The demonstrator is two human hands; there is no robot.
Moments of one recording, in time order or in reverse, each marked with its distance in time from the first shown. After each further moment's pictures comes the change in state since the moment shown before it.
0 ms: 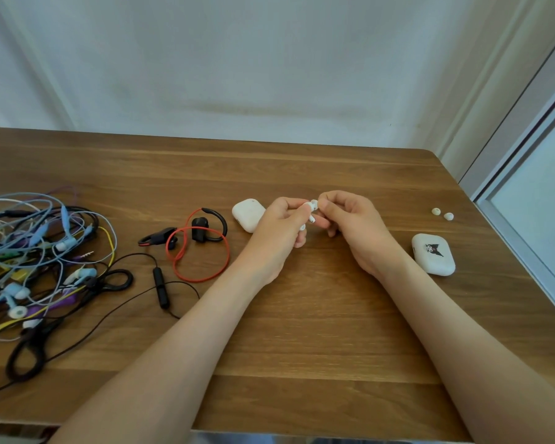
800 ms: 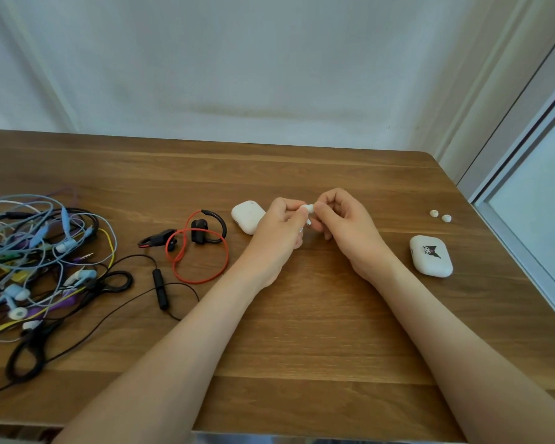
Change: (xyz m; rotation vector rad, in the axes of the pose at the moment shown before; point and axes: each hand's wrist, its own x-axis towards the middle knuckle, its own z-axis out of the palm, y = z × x) left_hand 0.000 -0.003 0.000 0.096 0.018 0.033; right_hand -0.002 0.003 0.007 -0.028 0.086 -0.023
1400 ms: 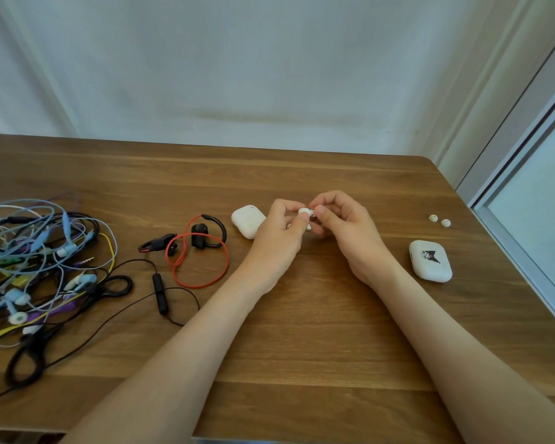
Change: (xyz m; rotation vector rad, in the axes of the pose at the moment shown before) left_hand 0.000 -0.006 -0.001 0.132 0.010 0.122; right_hand -0.002 -0.004 -0.001 0.130 -0.031 -0.021
